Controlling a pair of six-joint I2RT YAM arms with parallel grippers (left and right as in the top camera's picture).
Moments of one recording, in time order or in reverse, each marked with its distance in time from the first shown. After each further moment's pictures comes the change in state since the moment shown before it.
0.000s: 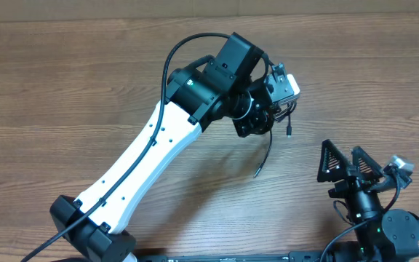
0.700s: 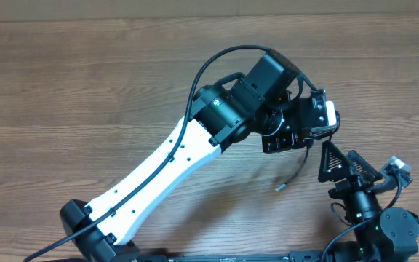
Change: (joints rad) left arm -0.141 0.000 0.000 0.121 0.066 0.101; right arm 0.000 0.000 0.000 -0.049 -0.002 0.114
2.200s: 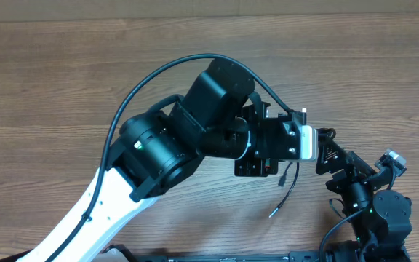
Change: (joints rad) left arm 0.000 -0.296 -0.011 -0.045 0.104 0.060; right arm 0.009 0.127 0.021 -0.055 0.071 0.008
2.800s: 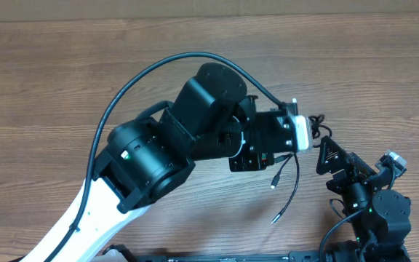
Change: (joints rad) left arm -0.009 -0.036 0.000 0.008 -0.235 -0.061; right arm 0.000 0.000 0.000 -0.011 0.015 0.000
